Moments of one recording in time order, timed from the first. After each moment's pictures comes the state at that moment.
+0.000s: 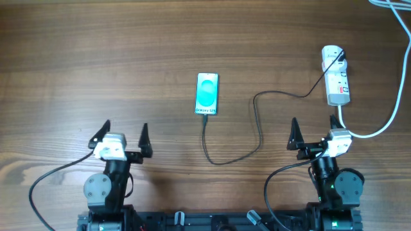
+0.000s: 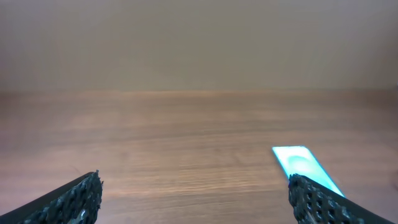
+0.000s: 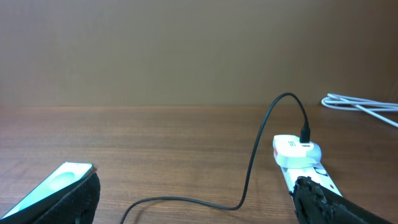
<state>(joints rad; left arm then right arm) 0.04 0.01 0.01 -0.07 0.12 -0.04 -0.02 0.02 0.01 0.00 -0.10 0.04</state>
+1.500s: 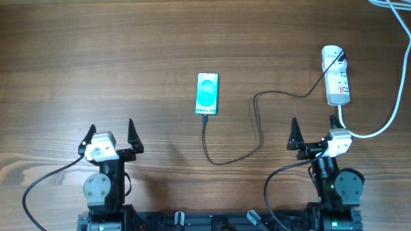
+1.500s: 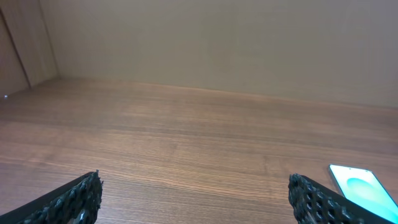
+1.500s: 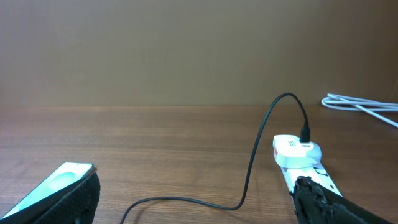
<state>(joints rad) 0.06 0.01 0.01 -0.07 -0.06 -0.06 -0.02 0.02 0.01 0.00 -0.10 0.04</state>
